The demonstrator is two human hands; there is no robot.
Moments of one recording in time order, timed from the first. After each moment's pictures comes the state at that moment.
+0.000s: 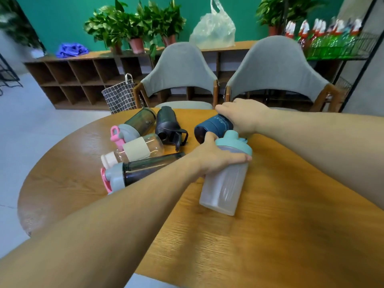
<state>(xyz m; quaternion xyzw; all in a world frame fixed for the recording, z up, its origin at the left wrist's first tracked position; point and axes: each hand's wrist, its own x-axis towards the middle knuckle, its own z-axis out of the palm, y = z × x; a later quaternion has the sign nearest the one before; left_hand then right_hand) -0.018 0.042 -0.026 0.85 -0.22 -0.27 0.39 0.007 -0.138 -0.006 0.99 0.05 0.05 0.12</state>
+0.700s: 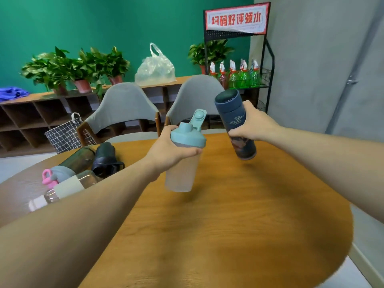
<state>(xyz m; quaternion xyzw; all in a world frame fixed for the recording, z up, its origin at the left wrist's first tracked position) -0.083 -0.035 0.033 0.78 -0.36 -0.16 0.48 -0.203 -0.269 0.043 0.91 -0.27 0.21 -0.23</state>
